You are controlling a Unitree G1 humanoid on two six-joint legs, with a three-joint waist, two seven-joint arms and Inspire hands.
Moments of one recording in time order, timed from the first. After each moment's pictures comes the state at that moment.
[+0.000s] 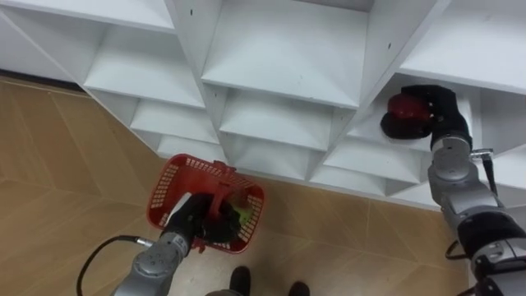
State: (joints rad) left arm -0.14 0.21 -0.26 0.75 -0.08 -0.03 -0.05; right arm -0.56 -0.39 0.14 0.97 0.03 -0.07 -0.32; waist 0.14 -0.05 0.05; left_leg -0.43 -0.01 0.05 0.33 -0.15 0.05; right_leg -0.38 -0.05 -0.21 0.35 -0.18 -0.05
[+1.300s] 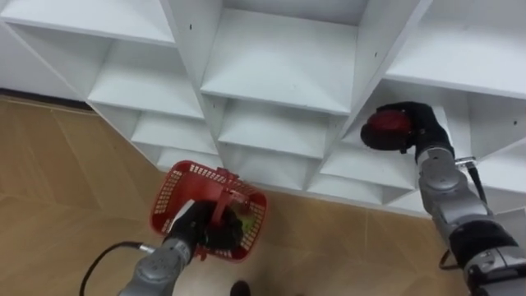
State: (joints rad) left arm -0.14 0.19 -0.26 0.79 -0.08 -0.03 -0.06; right arm -0.49 -0.35 0.18 0.97 0.03 -0.06 -0.21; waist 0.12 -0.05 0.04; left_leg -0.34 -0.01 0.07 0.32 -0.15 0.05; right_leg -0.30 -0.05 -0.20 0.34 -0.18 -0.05
